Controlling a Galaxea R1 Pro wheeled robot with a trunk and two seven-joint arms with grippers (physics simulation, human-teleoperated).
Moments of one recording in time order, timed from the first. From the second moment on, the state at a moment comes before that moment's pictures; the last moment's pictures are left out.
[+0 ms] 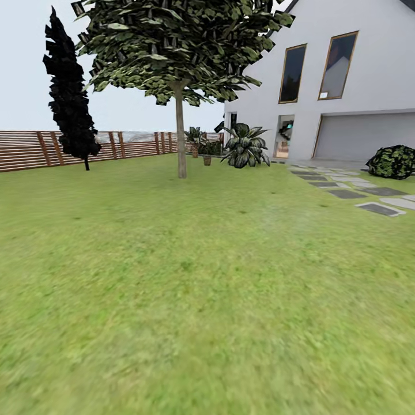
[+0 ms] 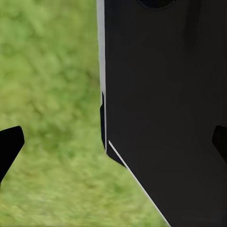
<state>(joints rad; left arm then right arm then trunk) 0.05 0.06 0.00 -0.01 0.00 0.00 -0.01 -0.07 -0.10 -0.01 0.00 0.00 0.00 0.00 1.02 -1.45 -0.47</state>
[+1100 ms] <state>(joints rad) 0.05 0.06 0.00 -0.01 0.00 0.00 -0.01 -0.07 -0.10 0.00 0.00 0.00 0.00 0.00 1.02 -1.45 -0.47</state>
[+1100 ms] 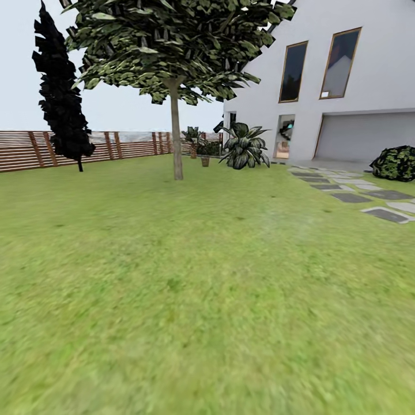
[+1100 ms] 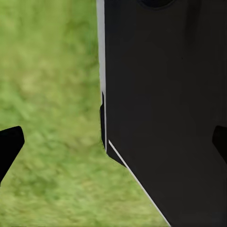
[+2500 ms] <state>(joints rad) 0.05 0.06 0.00 -0.01 0.00 0.00 -0.01 -0.07 -0.09 0.00 0.00 0.00 0.00 0.00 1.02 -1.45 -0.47</state>
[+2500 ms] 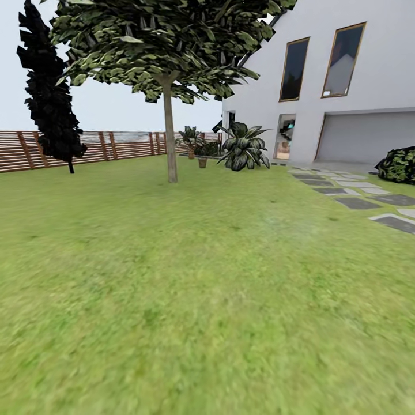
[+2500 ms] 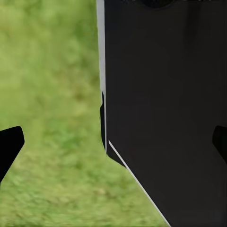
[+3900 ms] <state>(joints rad) 0.05 0.06 0.00 -0.01 0.00 0.00 -0.01 -0.07 -0.09 0.00 0.00 0.00 0.00 0.00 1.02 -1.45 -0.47</state>
